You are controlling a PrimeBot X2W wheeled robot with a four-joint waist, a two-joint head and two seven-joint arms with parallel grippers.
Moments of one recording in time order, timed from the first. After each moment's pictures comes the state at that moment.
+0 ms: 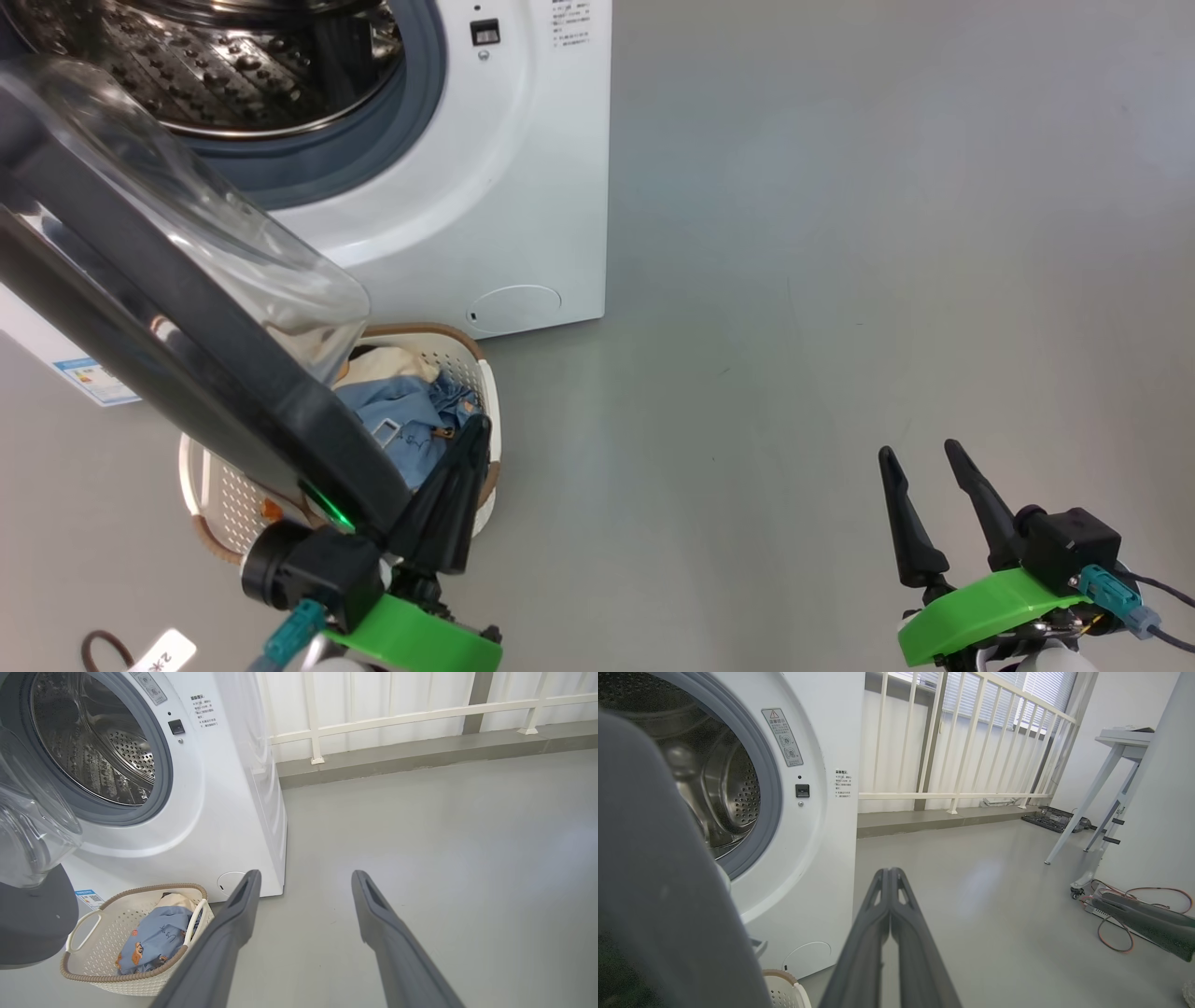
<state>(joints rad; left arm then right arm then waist) -0.16 0.06 -0.36 0.09 -0.24 -0.13 -0.26 -0.10 -0.05 -0.04 0.26 0.19 0.13 -0.25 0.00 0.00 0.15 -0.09</state>
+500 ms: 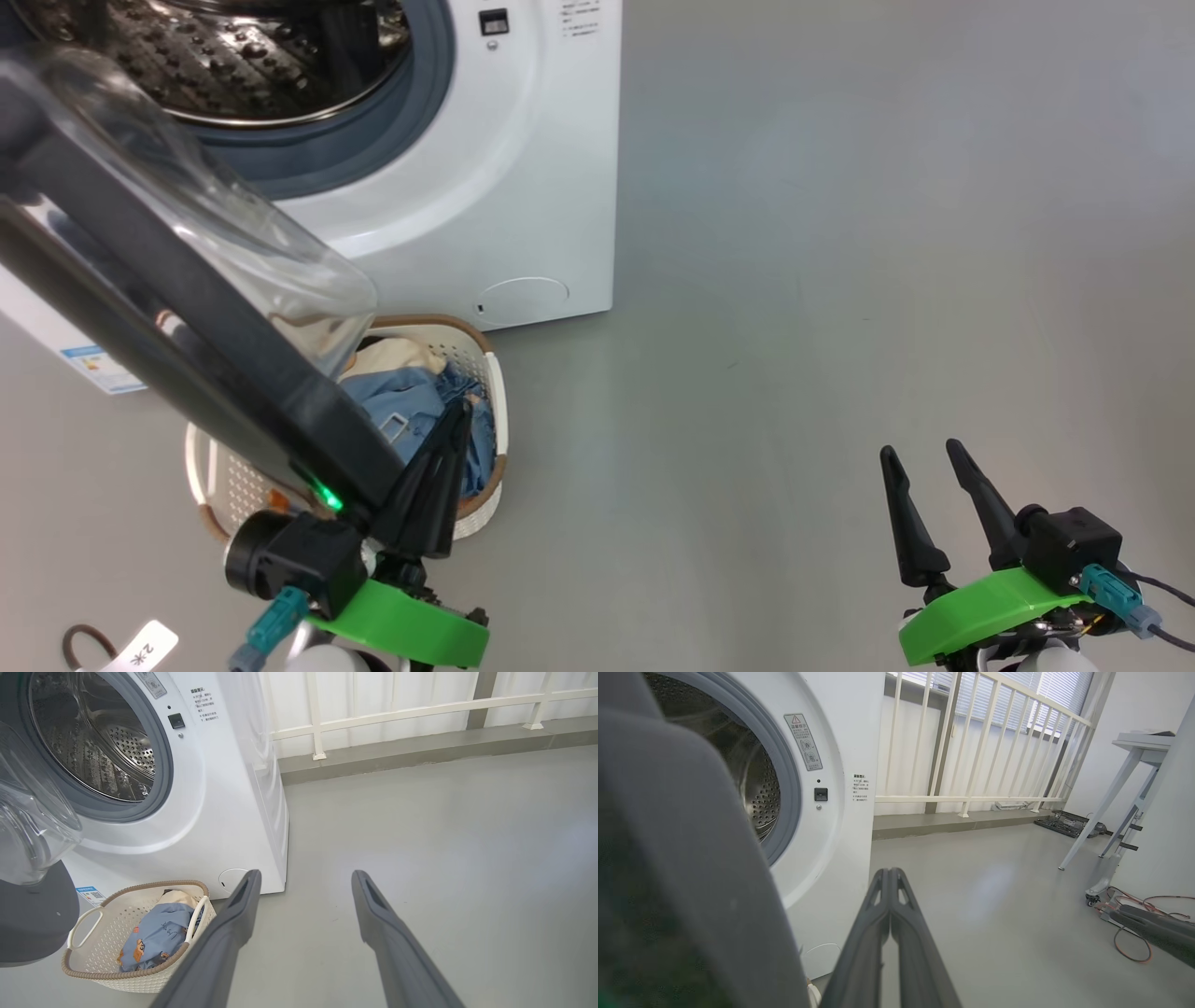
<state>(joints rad) -0.18 0.05 -0.33 0.10 -0.24 -0.13 -0.26 -0.11 -0.05 -0.04 0.26 0.19 0.13 -0.25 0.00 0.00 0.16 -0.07</state>
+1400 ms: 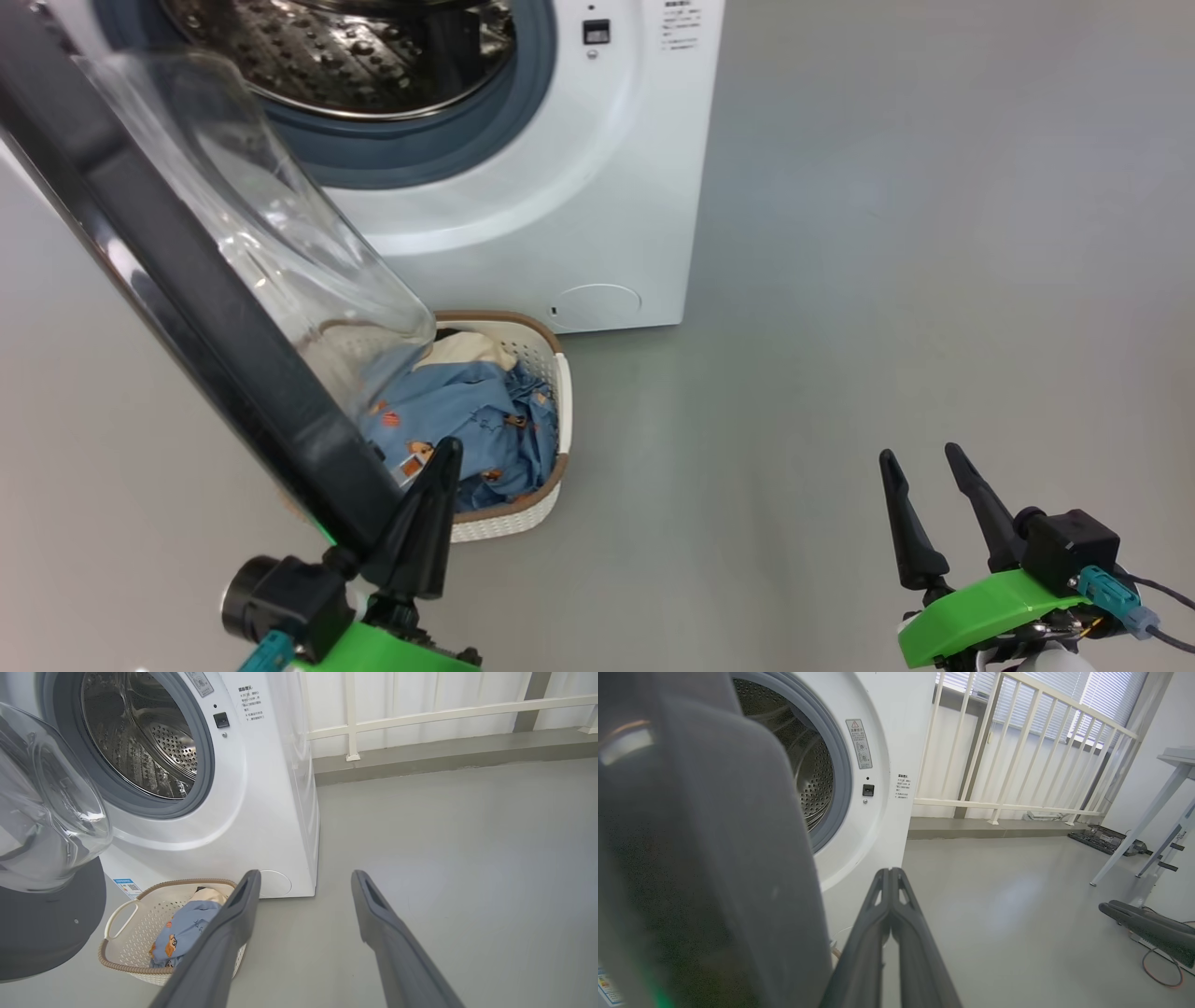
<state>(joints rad) -0.09 0.02 -0.27 0.08 -0.24 -0.14 -0.26 -0.11 -0.05 -0.04 0.27 0.20 0.13 -0.25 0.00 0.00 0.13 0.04</state>
